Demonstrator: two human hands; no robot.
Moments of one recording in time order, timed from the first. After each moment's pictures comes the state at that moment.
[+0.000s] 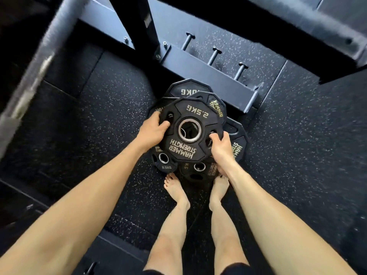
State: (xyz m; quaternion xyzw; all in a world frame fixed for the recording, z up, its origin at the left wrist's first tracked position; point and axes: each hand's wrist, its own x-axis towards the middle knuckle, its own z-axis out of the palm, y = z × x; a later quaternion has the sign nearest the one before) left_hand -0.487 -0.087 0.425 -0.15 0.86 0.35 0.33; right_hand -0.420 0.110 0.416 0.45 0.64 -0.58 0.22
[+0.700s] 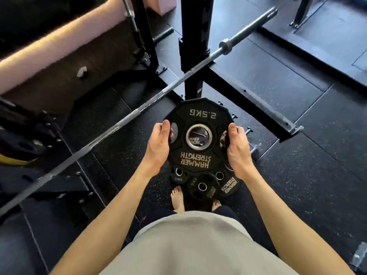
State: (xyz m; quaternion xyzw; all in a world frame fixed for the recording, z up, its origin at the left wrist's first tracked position) left_hand -0.301 -0.103 0.806 -0.25 0.72 0.65 0.00; right_hand -0.356 0.103 0.792 0.09 0.76 -0.63 0.13
